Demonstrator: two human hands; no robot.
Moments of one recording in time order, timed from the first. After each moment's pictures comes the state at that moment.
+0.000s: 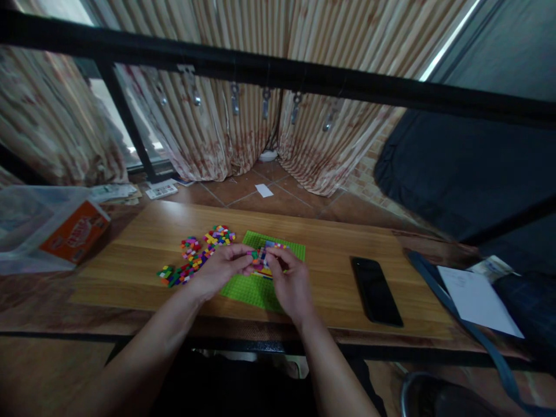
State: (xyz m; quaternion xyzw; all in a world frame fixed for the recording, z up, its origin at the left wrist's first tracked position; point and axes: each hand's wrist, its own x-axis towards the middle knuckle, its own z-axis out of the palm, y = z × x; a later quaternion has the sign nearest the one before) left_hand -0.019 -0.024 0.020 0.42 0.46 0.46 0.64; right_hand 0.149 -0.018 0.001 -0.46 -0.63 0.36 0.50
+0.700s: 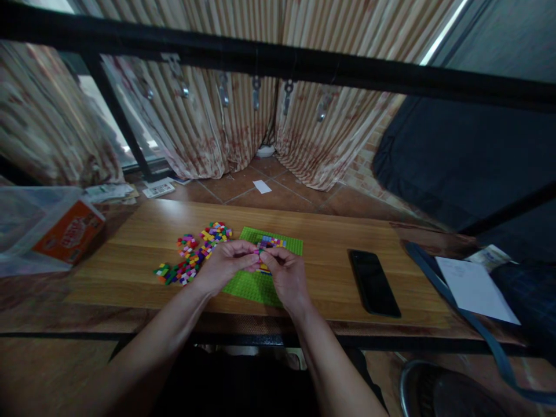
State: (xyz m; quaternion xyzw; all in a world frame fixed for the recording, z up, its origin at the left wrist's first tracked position) left_hand -0.007 -0.023 0.012 0.42 0.42 0.49 0.64; right_hand 0.142 -0.019 0.003 -0.44 -0.48 0.55 0.53
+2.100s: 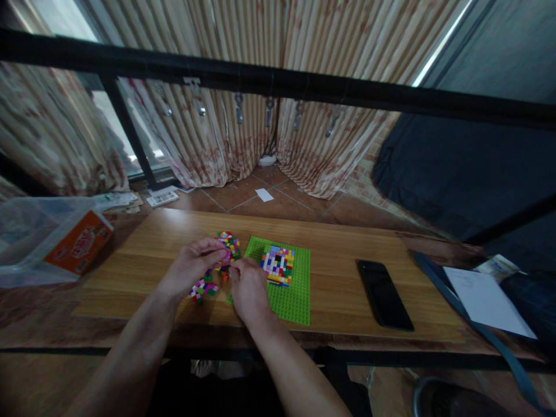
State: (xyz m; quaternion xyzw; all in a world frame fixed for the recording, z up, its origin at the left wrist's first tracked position) left_hand -0.082 -0.021 0.024 0.42 0.54 0.53 0.50; right_hand 0.057 -0.024 -0.012 -0.49 -0.74 0.27 0.38
